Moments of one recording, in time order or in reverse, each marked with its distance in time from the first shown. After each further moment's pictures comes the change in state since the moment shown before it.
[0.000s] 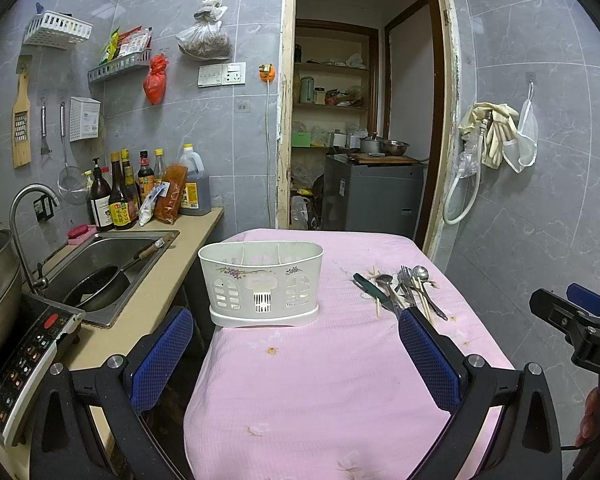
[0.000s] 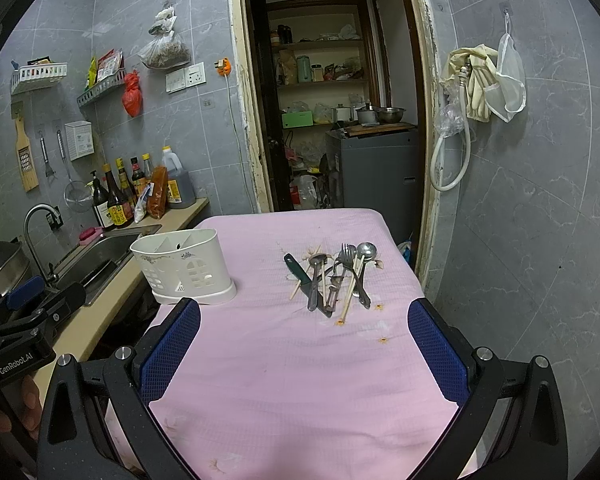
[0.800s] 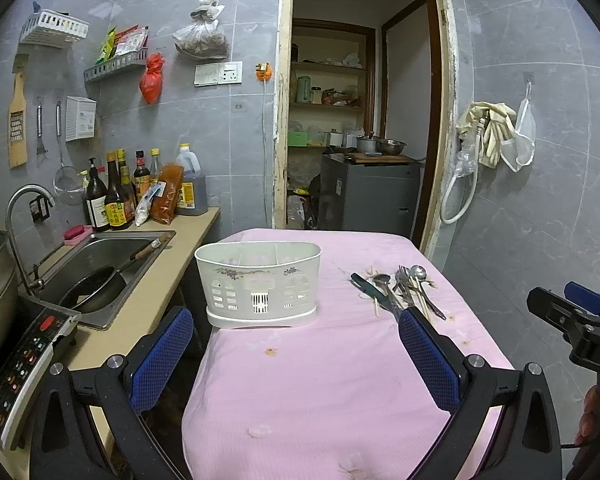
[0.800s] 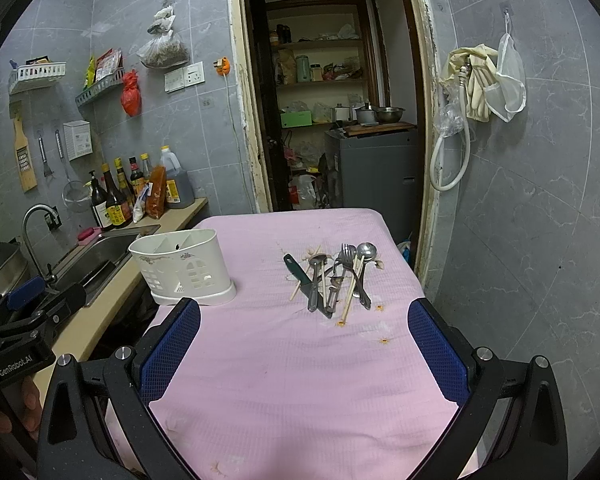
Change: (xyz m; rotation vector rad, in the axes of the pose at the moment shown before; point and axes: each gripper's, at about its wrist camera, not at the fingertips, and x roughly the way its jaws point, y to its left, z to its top) left arm -0.001 -0.013 0.001 0.004 -0.004 -0.003; right arm 0.000 0.004 0.002 0.001 0.001 -0.001
